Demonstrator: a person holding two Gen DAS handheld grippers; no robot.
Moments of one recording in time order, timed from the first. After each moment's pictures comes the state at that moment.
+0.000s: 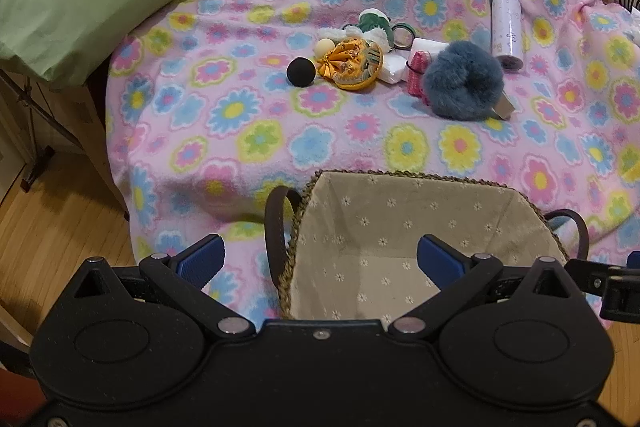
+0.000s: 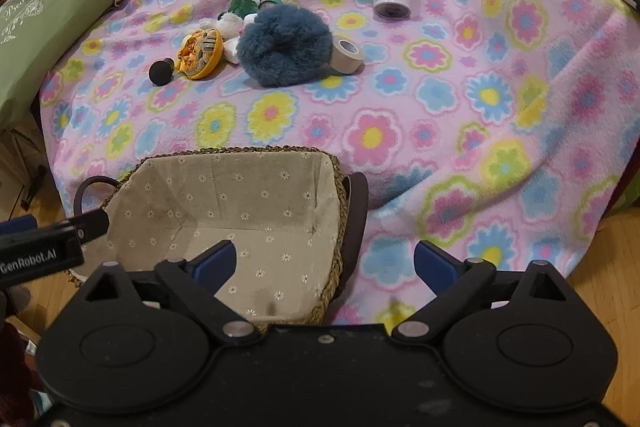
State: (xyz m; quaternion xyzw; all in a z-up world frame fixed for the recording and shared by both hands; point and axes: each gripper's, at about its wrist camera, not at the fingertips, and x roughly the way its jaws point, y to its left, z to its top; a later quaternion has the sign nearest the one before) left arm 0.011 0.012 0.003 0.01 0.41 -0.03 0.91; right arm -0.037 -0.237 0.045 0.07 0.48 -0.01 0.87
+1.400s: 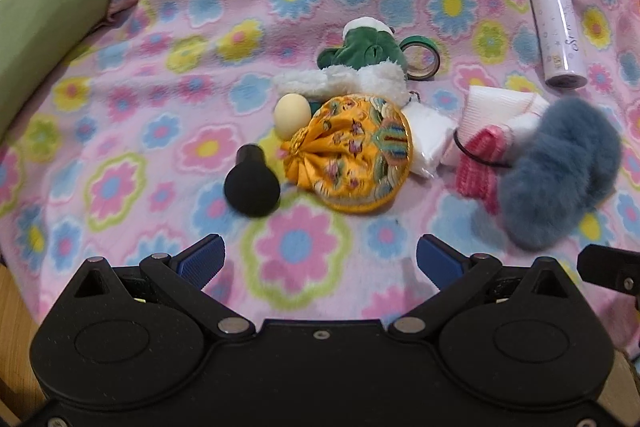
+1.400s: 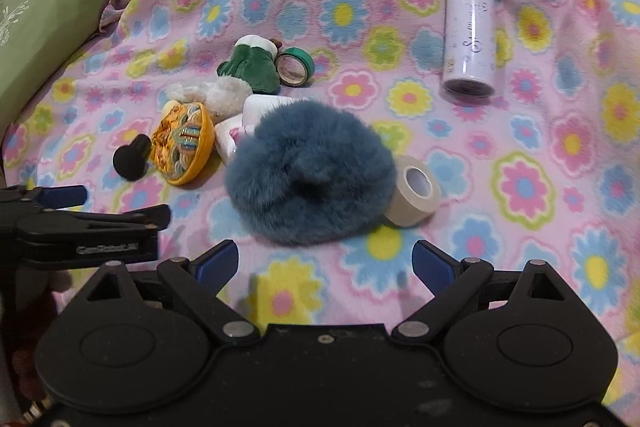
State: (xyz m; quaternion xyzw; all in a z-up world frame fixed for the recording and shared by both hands) left arm 0.226 -0.018 -0.043 0.07 0.42 -0.07 0.90; right arm 0.171 -0.215 0.011 0.06 0.46 0.02 0.89
